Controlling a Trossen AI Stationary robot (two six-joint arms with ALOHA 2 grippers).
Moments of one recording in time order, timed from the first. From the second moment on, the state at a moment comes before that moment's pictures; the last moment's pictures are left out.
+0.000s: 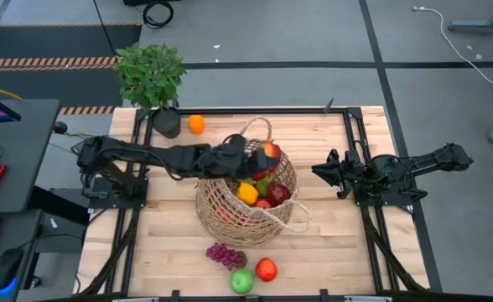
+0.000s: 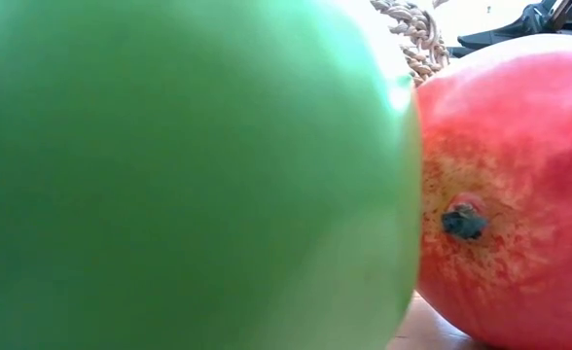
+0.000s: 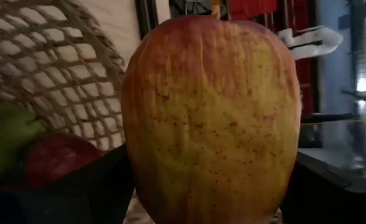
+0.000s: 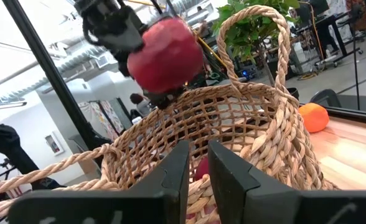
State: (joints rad) left arm -0.10 1.64 1.48 -0.21 -0.35 -1.47; right arm 0.19 0.29 0.01 0.50 0.29 0.40
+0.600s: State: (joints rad) left arm -0.11 1.80 1.48 -0.41 -0.34 -1.39; right arm 0.19 0.29 0.01 0.50 0.29 0.40
